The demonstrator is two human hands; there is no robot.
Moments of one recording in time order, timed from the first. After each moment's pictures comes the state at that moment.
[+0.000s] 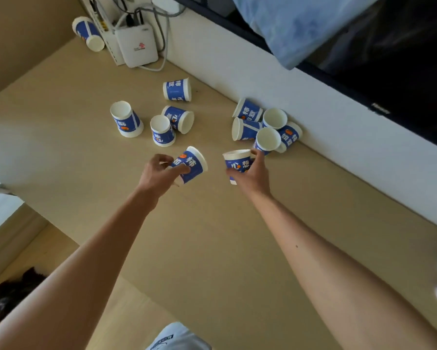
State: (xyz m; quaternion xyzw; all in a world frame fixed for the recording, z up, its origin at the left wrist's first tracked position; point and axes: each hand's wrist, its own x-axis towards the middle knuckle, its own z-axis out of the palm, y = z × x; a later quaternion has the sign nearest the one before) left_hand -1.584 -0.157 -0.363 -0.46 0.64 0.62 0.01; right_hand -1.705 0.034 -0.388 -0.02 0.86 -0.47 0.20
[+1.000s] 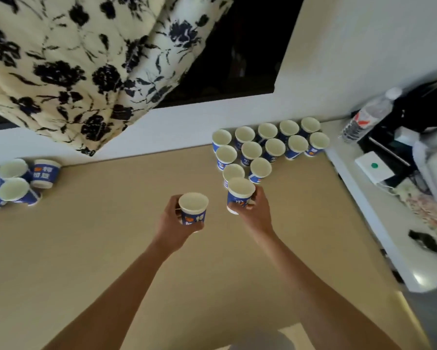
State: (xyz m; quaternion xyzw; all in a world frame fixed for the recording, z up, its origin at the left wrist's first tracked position) left_hand -1.602 0.393 -0.353 -0.01 0.80 0.58 0.16; right_hand -1.577 0.619 -0.374 0.25 0.72 -0.64 -0.06
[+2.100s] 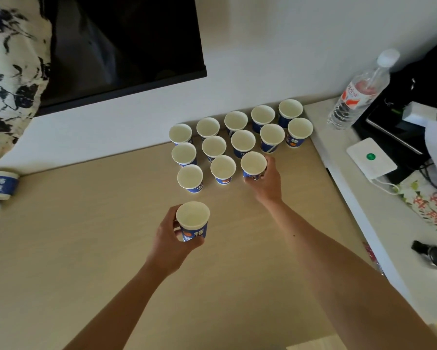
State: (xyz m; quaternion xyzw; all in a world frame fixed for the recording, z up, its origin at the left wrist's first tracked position) left_hand -1.578 0.537 -0.366 0.01 0.83 0.53 0.16; right_hand -1.655 0.811 -0.459 0.24 0.78 -0.56 -0.11
